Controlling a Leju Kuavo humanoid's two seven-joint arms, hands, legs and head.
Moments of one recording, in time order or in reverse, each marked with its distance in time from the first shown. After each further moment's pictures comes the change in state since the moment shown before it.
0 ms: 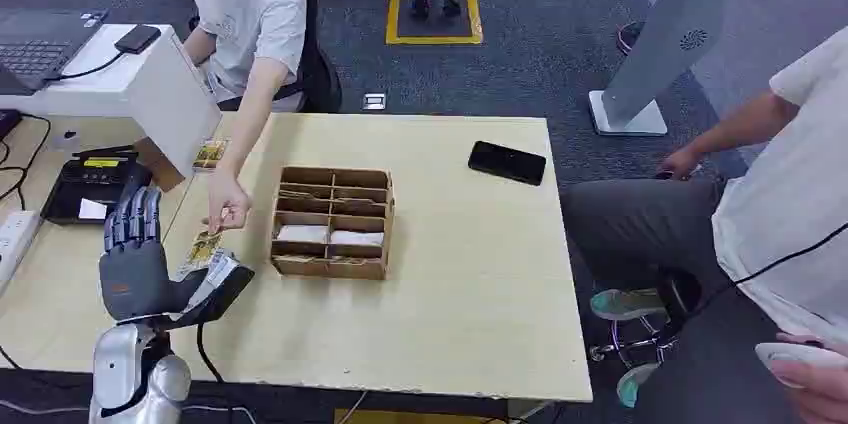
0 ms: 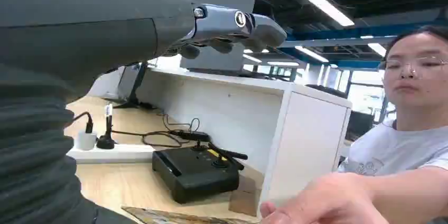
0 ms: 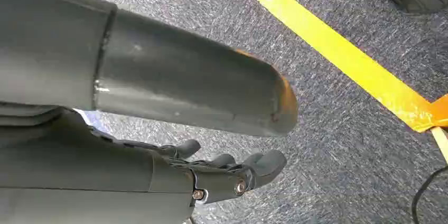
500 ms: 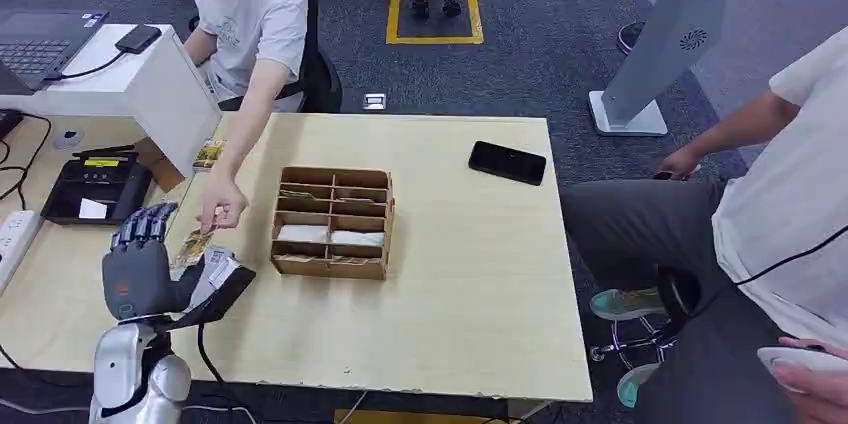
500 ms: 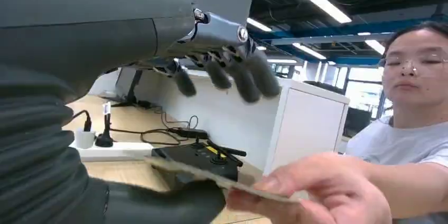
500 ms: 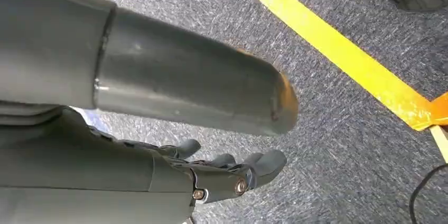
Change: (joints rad) left arm 0.000 -0.001 0.000 0.000 0.000 -0.012 -0.008; right arm -0.001 0.002 -0.017 -0.005 0.031 0.002 0.000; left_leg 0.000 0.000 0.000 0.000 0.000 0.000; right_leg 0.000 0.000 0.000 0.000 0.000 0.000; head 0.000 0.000
